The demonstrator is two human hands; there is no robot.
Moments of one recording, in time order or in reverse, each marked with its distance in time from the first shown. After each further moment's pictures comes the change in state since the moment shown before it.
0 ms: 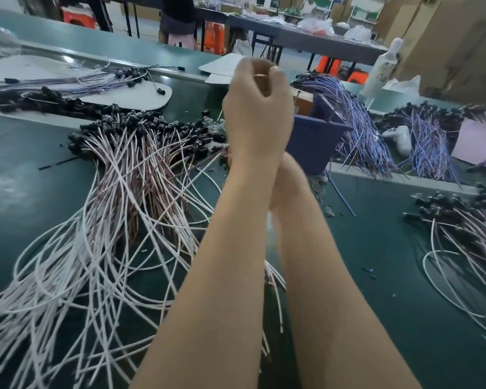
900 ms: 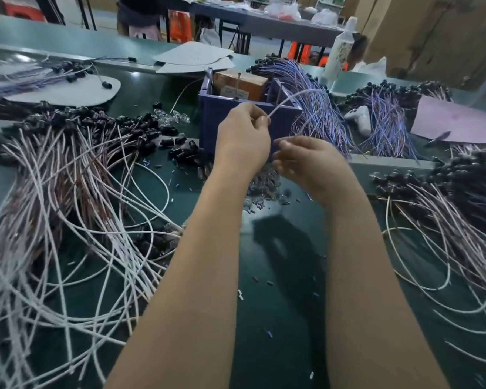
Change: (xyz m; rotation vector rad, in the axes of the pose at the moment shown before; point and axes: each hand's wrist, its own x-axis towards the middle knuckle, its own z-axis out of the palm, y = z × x) left_hand -0.016 -0.046 0.058 0.396 -0.372 -0.105; right_hand 0.012 -0.038 -0.123 -0.423 0.090 -0.018
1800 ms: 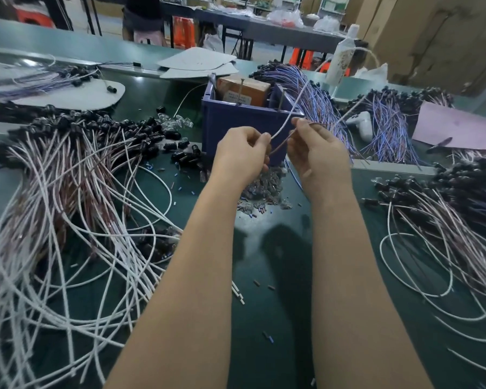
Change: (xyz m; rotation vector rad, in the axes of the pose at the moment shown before) left_hand -0.001 -0.021 0.001 -0.115 -0.139 -0.060; right_hand 0.010 -0.007 0.015 0.406 0.242 -0.113
